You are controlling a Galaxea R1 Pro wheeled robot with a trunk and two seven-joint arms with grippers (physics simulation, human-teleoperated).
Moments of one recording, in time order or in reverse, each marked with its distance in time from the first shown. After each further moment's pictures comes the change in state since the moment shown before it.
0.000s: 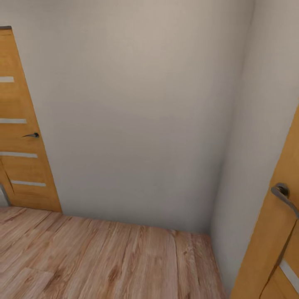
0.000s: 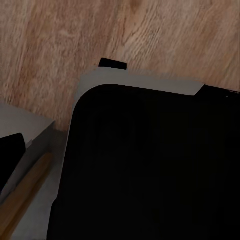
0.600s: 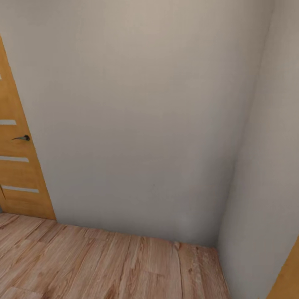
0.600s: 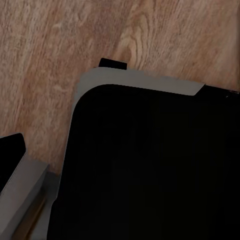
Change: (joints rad) left arm 0.000 0.000 0.000 0.000 0.000 0.000 0.000; right arm 0.000 0.001 0.001 -0.001 -0.003 0.000 -0.001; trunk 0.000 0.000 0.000
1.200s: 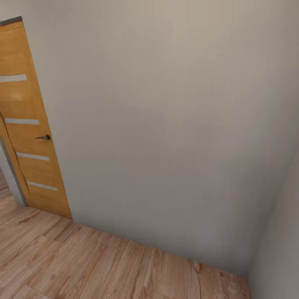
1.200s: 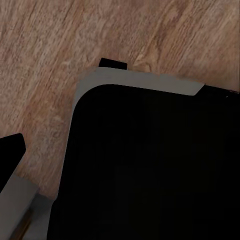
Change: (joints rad) left arm 0.000 0.000 0.000 0.000 0.000 0.000 0.000; right arm 0.000 -0.001 -0.002 0.000 0.004 -0.002 0.001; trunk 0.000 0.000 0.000
